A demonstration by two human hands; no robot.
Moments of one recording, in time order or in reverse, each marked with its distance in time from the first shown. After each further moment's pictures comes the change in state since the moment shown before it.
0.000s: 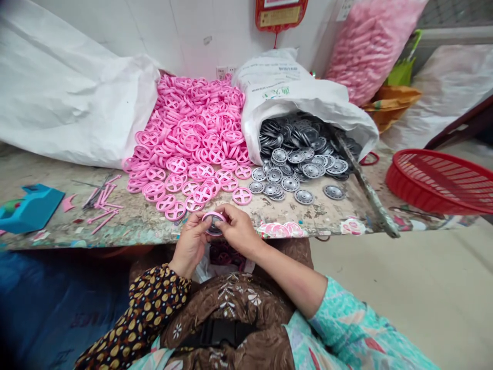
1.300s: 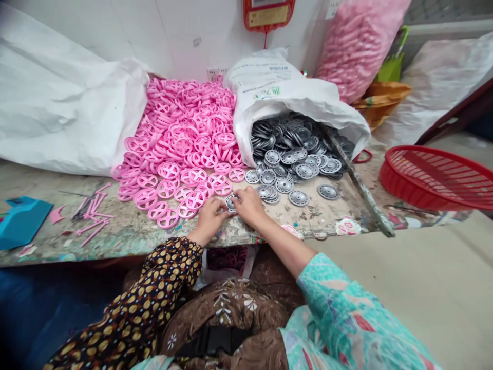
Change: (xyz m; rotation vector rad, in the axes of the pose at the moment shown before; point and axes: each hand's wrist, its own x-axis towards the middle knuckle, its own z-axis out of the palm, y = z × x) left_hand 0.088 -0.030 0.012 1.269 -0.153 0.618; right_hand 0.058 0.049 -0.057 -0.765 0.168 0.059
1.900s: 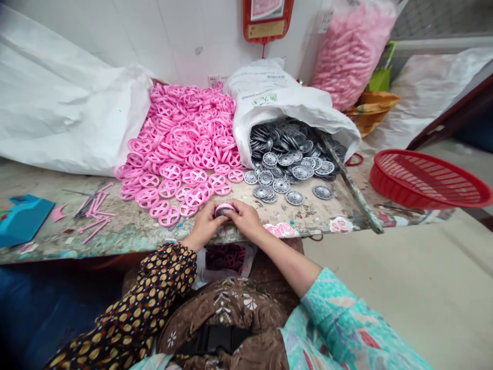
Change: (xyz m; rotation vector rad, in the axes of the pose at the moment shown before) left_hand -0.019 0.020 -0.021 -0.233 -0.089 -0.172; right_hand -0.041 -0.014 0.002 0.577 -0.122 -0.056
